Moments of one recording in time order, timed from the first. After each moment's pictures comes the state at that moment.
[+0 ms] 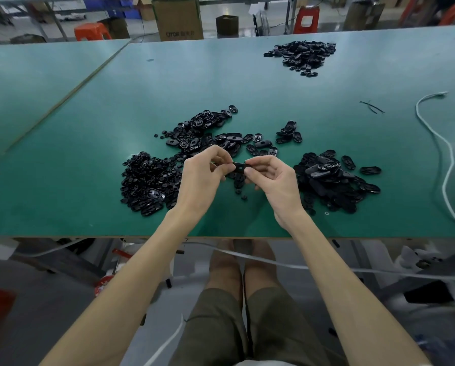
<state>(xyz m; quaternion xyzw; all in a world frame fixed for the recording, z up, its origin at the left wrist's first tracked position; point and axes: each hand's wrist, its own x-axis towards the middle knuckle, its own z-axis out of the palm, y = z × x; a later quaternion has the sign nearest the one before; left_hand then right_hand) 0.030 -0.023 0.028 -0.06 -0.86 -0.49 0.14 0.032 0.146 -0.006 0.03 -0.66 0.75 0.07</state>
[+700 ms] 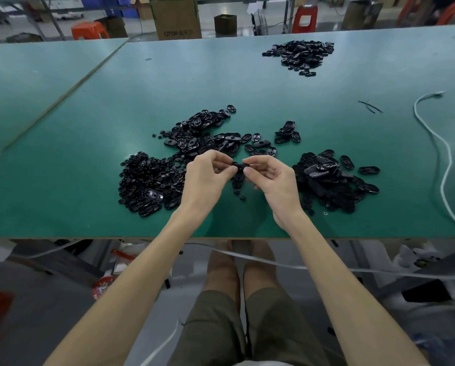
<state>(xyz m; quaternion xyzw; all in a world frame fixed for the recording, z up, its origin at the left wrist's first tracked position) 0.026 -0.013 0.029 -0.01 -0.87 -0.48 0.11 0.029 0.147 -0.005 0.04 -0.66 0.75 0.07</state>
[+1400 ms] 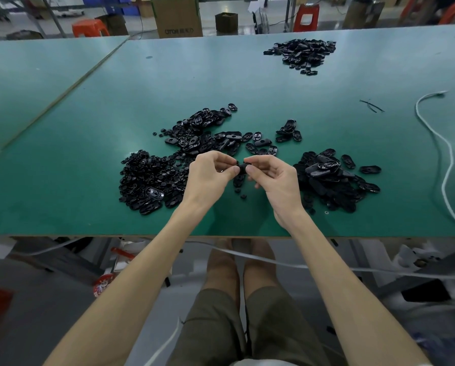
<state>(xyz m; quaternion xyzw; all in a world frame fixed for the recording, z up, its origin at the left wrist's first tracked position) 0.020 -0.012 0.024 0.00 -0.86 -0.50 0.08 0.026 0.150 -0.009 0.04 -0.67 0.74 0.08</state>
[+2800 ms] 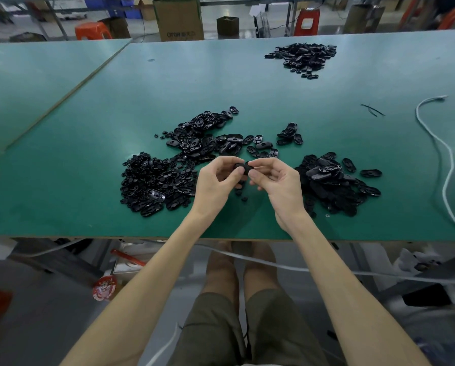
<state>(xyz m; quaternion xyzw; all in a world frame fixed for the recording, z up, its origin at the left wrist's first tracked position) 0.023 -0.005 0.000 -0.07 -0.75 -0.65 0.09 0.026 0.150 -0.007 0.02 -0.66 0.75 0.08</state>
